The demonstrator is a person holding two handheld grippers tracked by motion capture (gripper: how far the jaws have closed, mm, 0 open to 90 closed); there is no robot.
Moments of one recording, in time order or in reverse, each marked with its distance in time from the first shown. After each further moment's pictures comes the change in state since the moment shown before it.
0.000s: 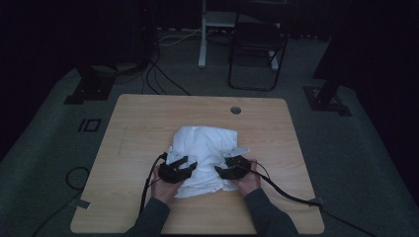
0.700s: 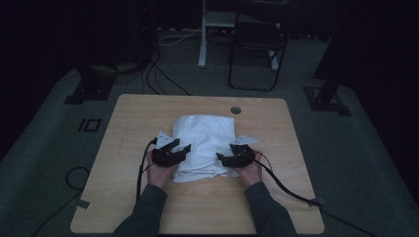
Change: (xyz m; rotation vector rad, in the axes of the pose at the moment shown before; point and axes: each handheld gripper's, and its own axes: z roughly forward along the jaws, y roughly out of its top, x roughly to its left) left arm 0.035 0.029 -0.022 -0.157 0.043 -0.027; right arm -0.028 0.015 -0.015 -0.154 -0.011 0.090
